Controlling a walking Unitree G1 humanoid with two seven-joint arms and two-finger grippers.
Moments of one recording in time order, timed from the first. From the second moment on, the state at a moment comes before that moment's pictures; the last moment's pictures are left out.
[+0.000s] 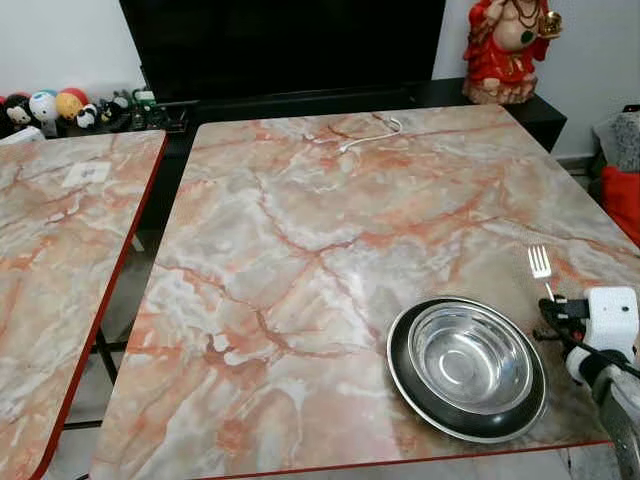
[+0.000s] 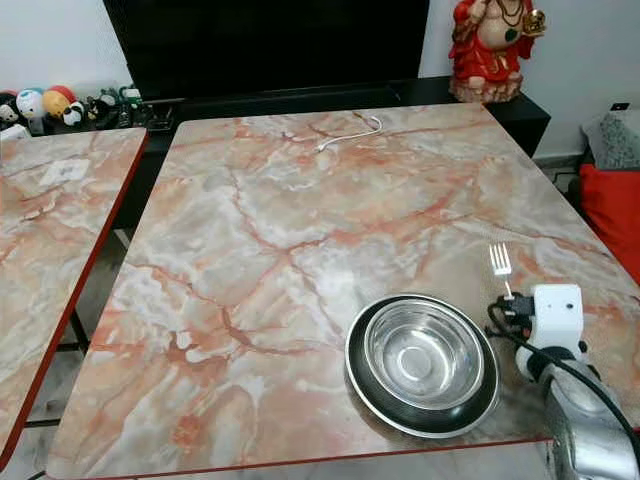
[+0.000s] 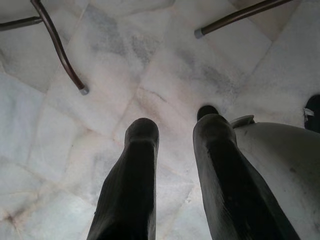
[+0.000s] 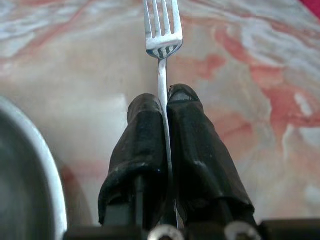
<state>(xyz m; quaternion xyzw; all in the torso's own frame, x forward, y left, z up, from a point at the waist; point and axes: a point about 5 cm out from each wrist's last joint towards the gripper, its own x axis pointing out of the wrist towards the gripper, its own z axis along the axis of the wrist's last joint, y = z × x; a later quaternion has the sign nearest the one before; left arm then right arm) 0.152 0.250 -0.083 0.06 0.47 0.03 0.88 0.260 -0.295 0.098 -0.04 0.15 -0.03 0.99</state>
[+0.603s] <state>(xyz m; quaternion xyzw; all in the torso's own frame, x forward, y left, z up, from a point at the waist) 0.153 0.249 -0.082 0.06 0.47 0.02 0.88 0.257 -0.295 0.089 -0.02 0.17 -0.01 0.98</state>
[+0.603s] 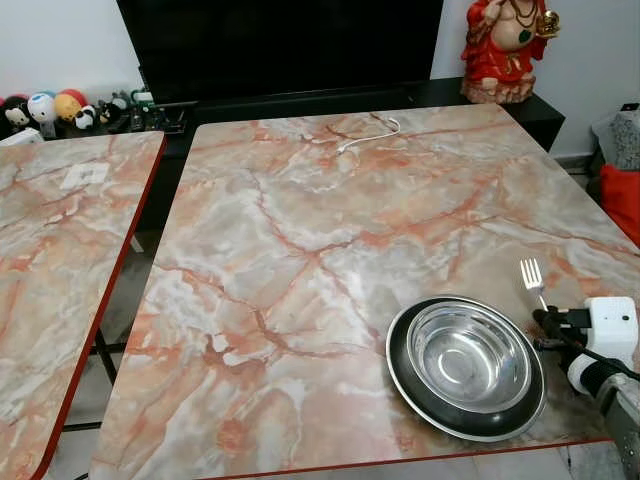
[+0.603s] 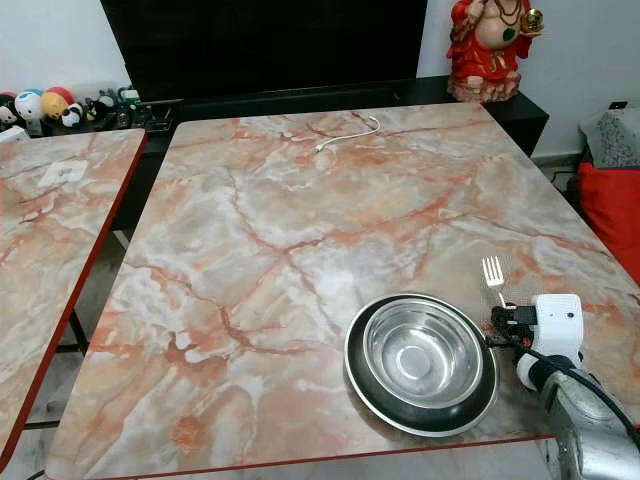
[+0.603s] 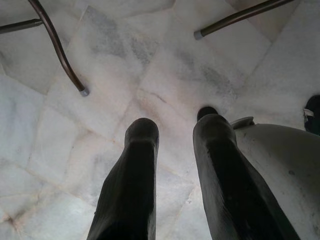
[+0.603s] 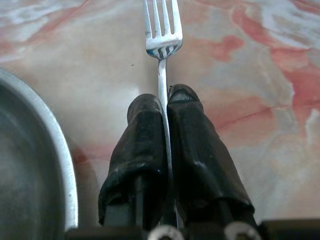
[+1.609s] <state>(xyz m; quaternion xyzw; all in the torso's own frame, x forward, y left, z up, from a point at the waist) 0.152 0.249 -0.082 0.06 0.47 0.02 0.88 0.260 -0.297 0.081 -0.04 0.19 -0.02 0.98</state>
